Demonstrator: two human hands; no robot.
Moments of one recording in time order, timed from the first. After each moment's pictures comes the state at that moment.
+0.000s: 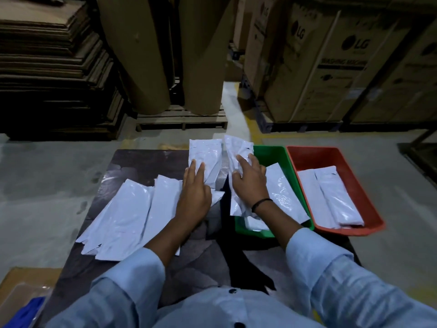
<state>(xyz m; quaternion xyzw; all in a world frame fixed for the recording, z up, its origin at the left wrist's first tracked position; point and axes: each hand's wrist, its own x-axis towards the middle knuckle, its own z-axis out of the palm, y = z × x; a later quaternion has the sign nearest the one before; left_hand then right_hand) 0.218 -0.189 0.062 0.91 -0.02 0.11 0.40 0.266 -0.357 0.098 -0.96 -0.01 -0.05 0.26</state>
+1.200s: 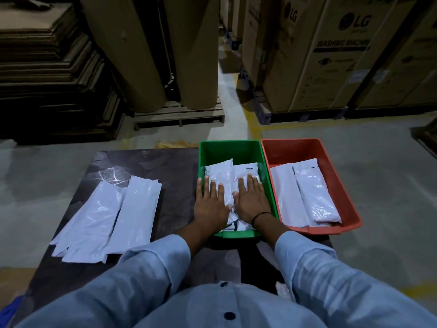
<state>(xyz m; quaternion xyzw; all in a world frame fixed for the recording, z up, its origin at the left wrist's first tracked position) 0.238 -0.343 0.021 0.99 -0.08 -0.07 -0.06 0.276 -0.490 0.004 -0.99 -0.09 0.07 0.07</state>
